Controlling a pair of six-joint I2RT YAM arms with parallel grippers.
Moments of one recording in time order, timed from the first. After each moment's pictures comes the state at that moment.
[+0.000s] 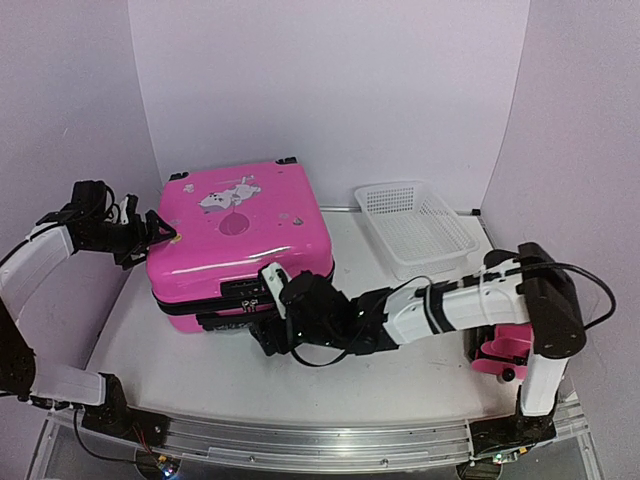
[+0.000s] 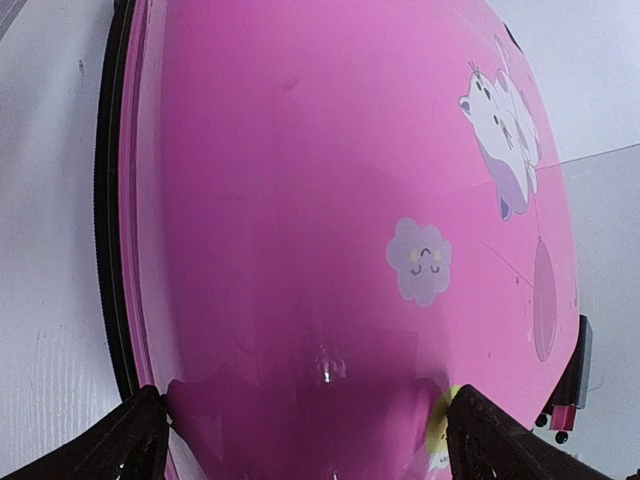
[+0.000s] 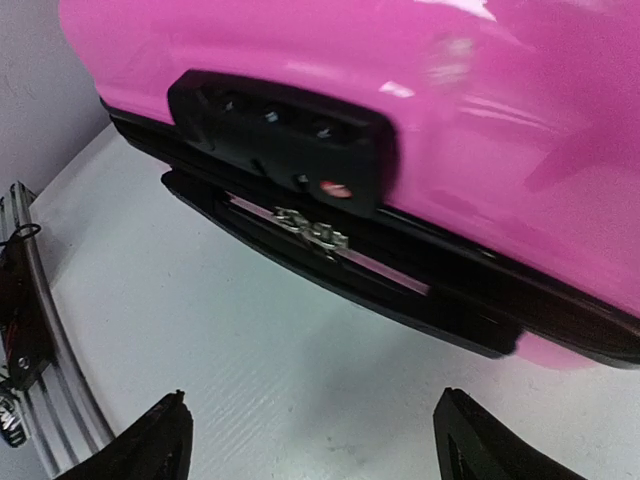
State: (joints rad) left arm 0.05 1.19 1.01 -0.61 0.55 -0.42; right arm 1.23 1.89 1.26 -0.01 0.22 0.40
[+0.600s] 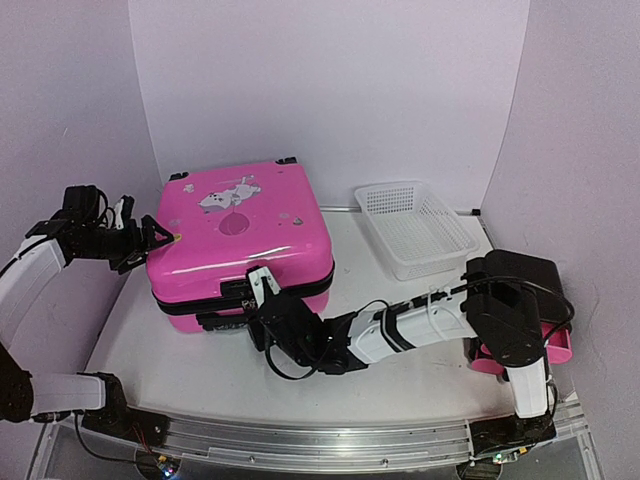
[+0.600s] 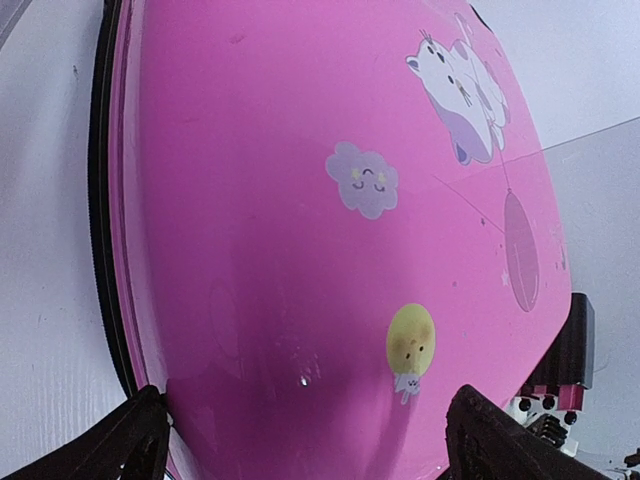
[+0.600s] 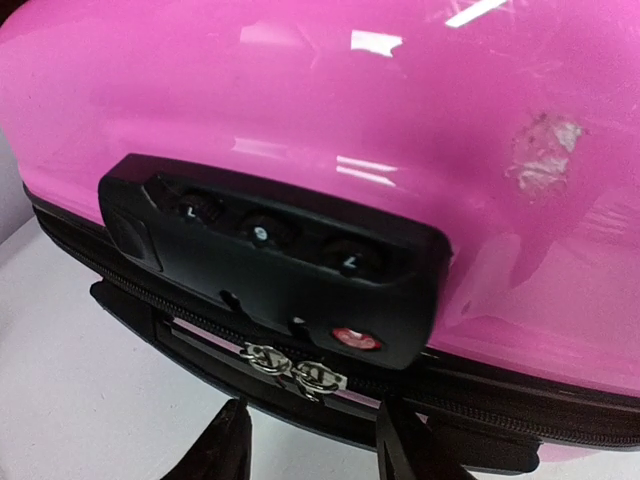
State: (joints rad) left arm 0.04 1.06 0.96 -0.66 0.54 -0.39; right arm 1.28 2.12 1.34 0.33 0.53 0.30
